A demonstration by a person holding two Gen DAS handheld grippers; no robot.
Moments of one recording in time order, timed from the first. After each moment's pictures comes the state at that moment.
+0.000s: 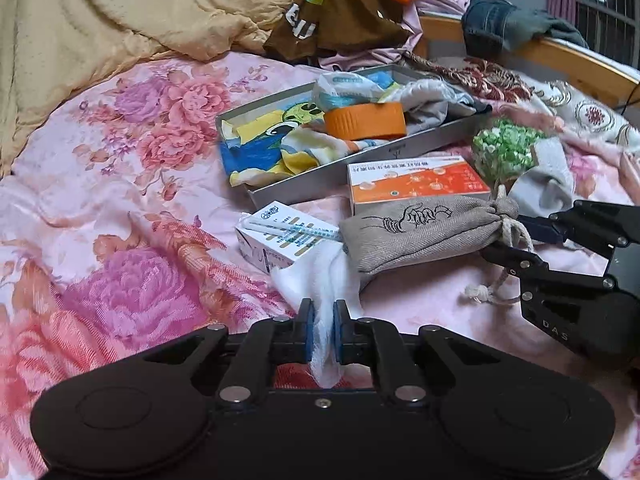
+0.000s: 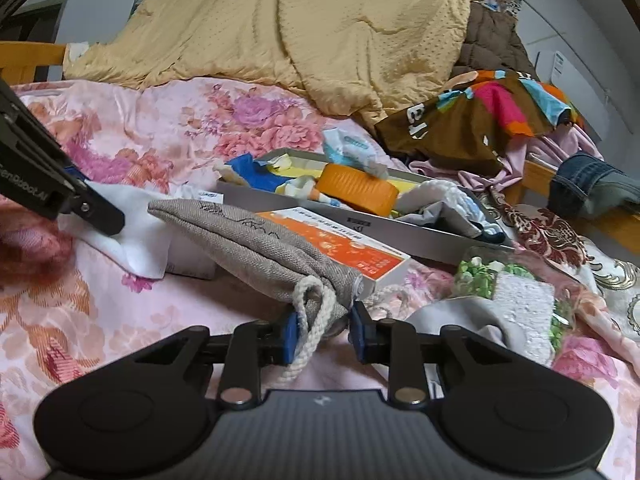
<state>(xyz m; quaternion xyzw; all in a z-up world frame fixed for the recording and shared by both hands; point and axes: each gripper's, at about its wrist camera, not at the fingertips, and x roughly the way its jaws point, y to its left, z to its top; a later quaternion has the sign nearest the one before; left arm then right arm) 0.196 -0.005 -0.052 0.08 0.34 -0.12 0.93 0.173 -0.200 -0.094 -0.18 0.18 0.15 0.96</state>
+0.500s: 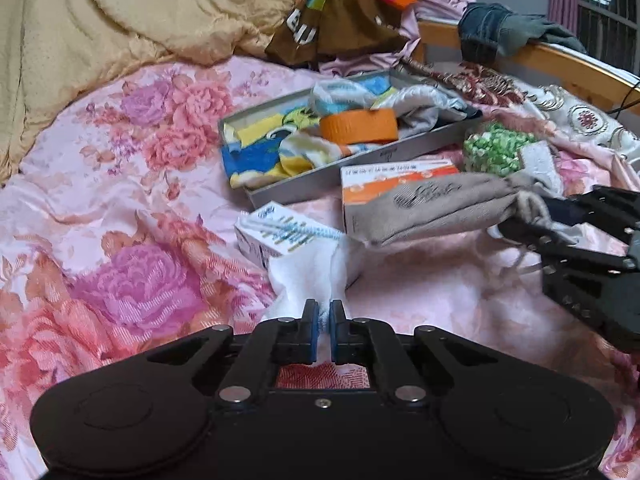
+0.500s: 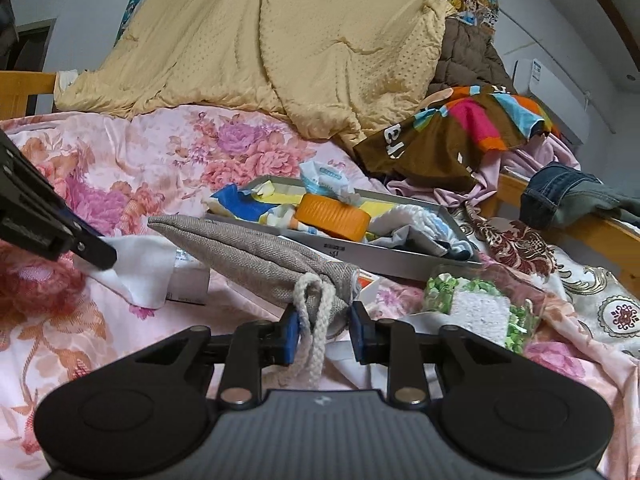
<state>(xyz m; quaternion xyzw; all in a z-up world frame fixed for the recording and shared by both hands) 0.182 -0.011 -0.045 0.07 0.35 -0.11 0.93 0.150 -0.214 -0.068 -0.16 0.15 0.13 0.97</state>
